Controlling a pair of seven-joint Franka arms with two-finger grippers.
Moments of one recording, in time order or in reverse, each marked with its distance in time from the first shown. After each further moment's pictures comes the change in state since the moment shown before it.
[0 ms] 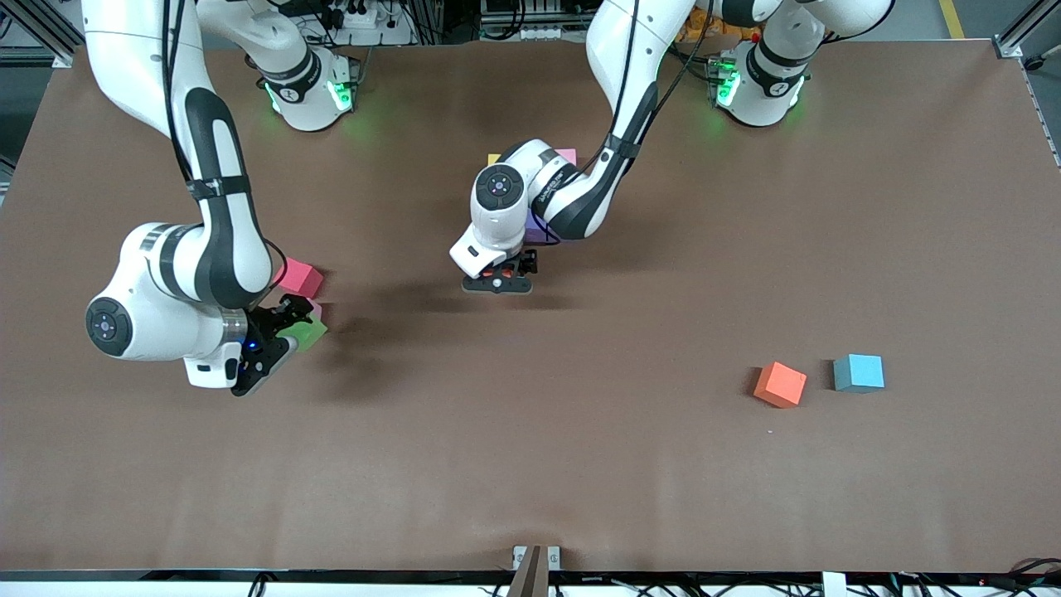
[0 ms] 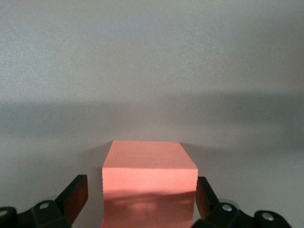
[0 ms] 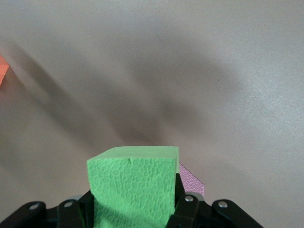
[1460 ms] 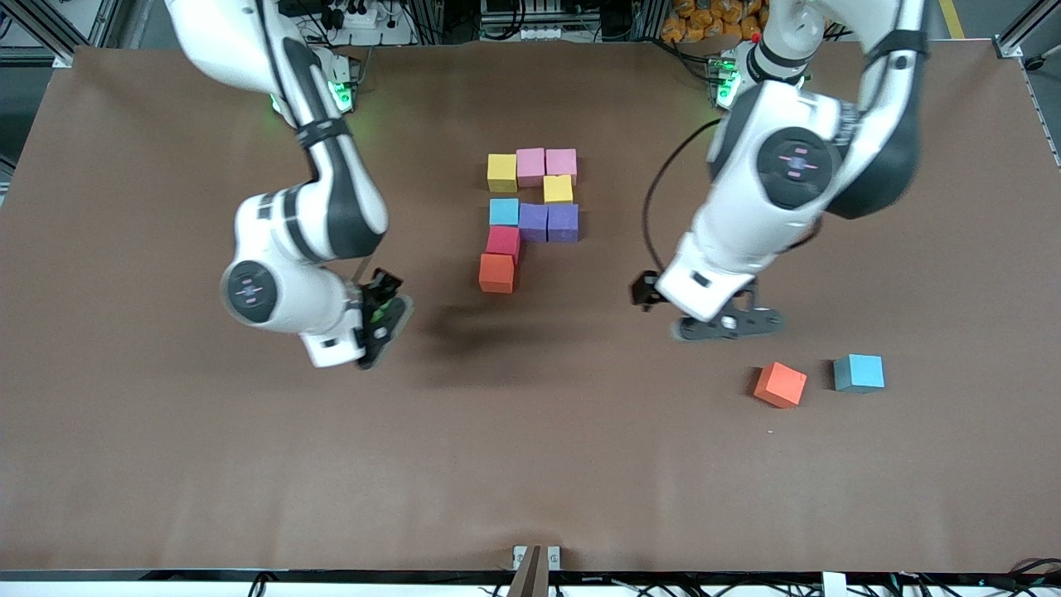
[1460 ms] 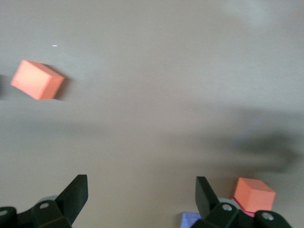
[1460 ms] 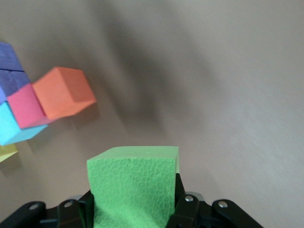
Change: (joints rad) left arm 0.383 -0.489 0.124 -0.035 0.167 -0.500 0.274; right arm 0.285 -0.010 0.039 0.078 0.003 0.019 -0.017
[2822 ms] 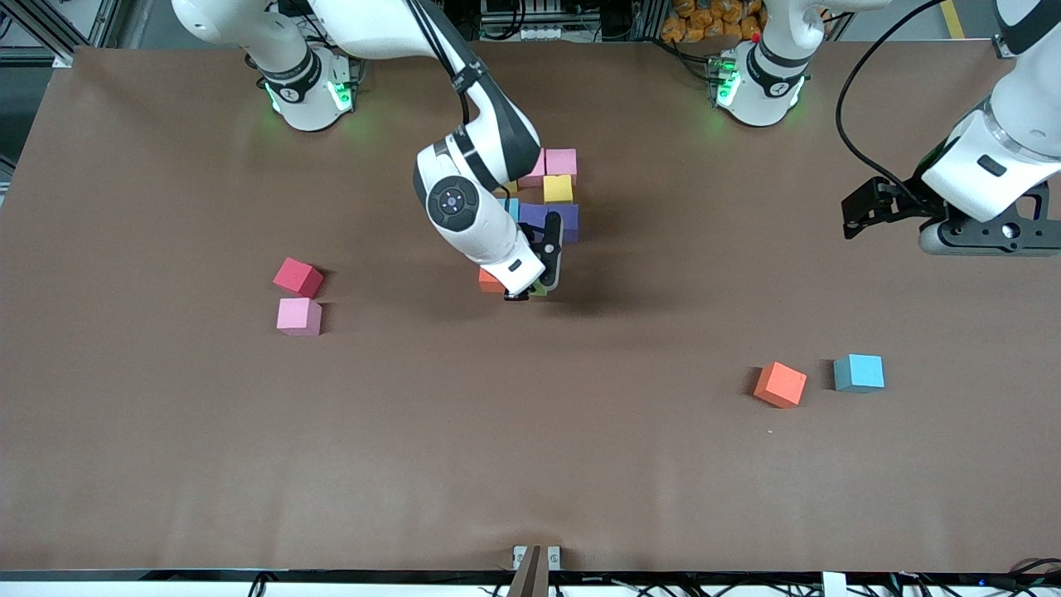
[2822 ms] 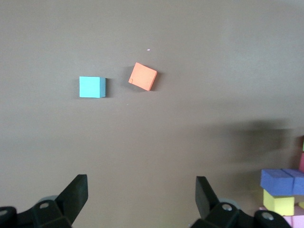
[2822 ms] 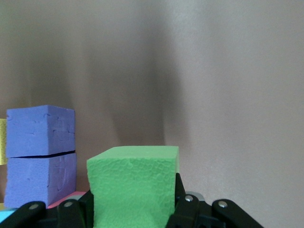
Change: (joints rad) left arm 0.524 -0.333 -0.333 -0.102 0.192 -0.214 0.329; right arm 0.284 0.107 0.067 -0.002 0.146 0.335 -0.170
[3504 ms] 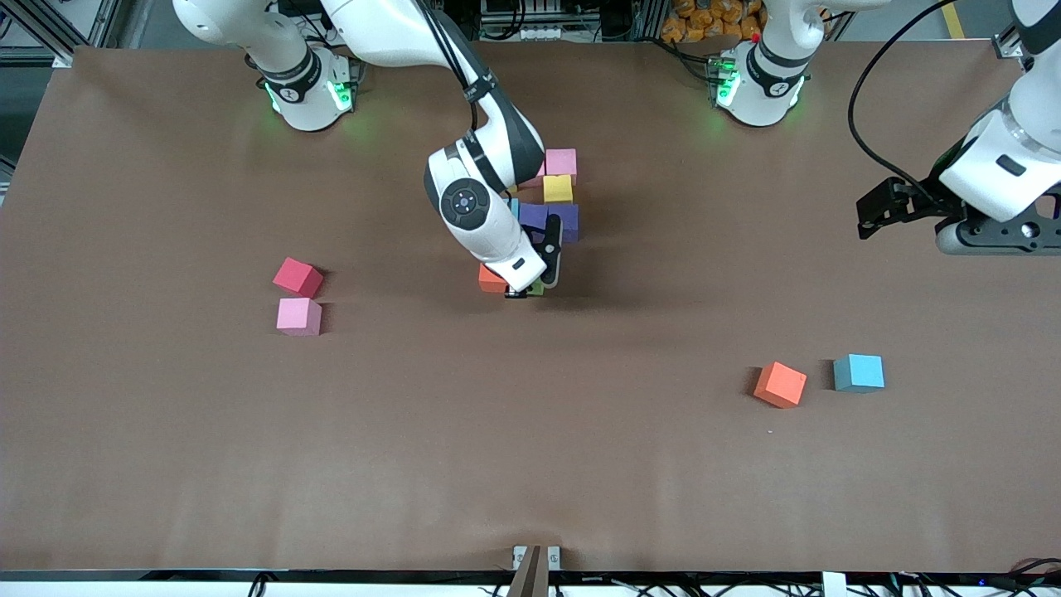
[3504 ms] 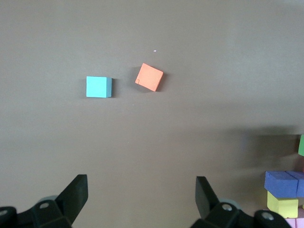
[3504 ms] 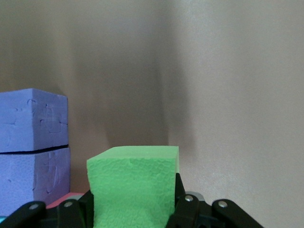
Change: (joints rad) left arm 0.021 -0.017 0.000 -0.002 0.002 0.000 0.005; right arm 0.039 0.019 0.003 -0.070 0.001 0.087 -0.002
